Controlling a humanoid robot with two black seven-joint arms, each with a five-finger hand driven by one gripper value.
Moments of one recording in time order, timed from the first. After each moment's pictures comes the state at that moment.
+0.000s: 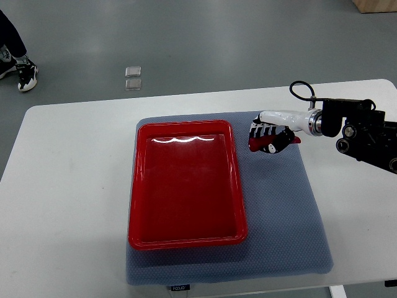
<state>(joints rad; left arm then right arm) -0.01 0.00 -0.06 -0.18 0.12 0.01 0.02 1.06 -0.53 0.12 1.07 -1.28 0.15 0.05</state>
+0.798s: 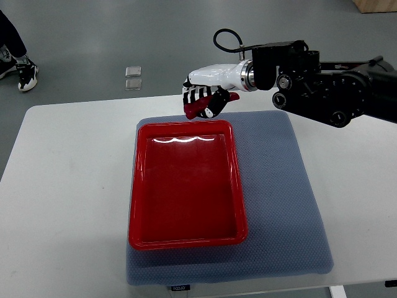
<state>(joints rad) -0.01 0.00 -0.06 -0.18 0.12 0.01 0.02 1.40 -0.20 -0.03 0.94 -1.20 0.20 0.04</state>
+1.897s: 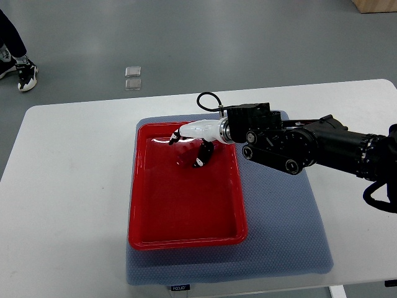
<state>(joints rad) -0.01 0.00 -0.06 -0.17 0.12 0.01 0.02 1.20 0.00 -0.06 0.73 -1.20 0.17 0.05</state>
